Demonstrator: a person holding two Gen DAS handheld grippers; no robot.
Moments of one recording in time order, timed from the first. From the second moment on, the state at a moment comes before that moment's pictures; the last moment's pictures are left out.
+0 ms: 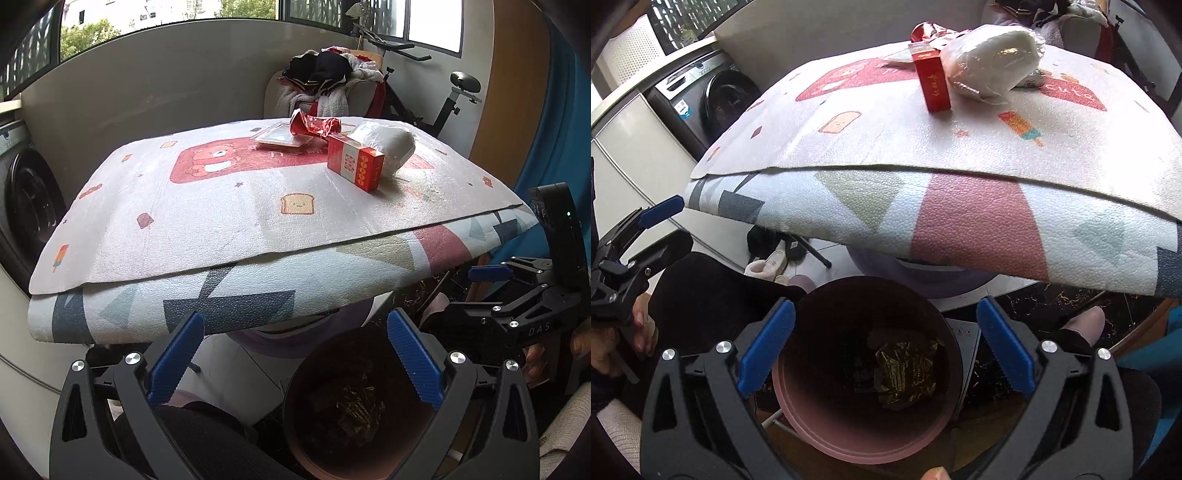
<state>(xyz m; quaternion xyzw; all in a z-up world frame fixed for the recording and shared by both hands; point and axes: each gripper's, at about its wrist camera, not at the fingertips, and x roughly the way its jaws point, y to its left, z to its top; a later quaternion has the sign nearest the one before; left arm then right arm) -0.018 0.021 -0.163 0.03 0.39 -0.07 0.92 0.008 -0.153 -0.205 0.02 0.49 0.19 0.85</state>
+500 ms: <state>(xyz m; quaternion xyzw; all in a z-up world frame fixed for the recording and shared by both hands) 0.022 0.018 -0.134 -0.01 0.37 -0.13 0.92 0.040 -0.194 -0.163 0.02 0.43 0.17 0.88</state>
